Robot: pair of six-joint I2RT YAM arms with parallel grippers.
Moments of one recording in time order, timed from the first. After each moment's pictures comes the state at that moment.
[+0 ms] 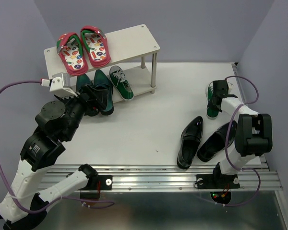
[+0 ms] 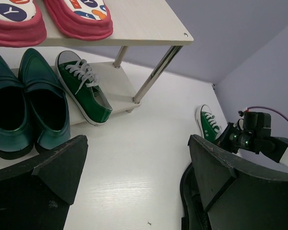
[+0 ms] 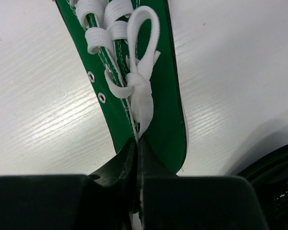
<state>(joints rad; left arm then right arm) -0.66 0.76 1.36 -0.68 -0.41 -0.52 -0.01 1.66 1.05 -0.35 0.33 0.43</state>
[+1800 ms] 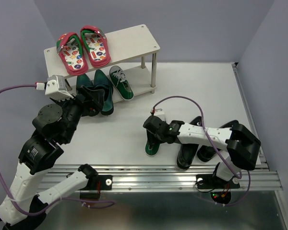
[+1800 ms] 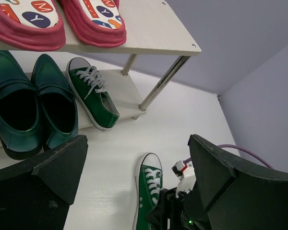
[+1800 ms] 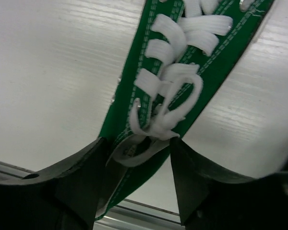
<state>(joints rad) -0.66 0.73 1.33 -0.67 -0.47 -0.52 1.06 1.60 1.07 -0.52 0.33 0.78</state>
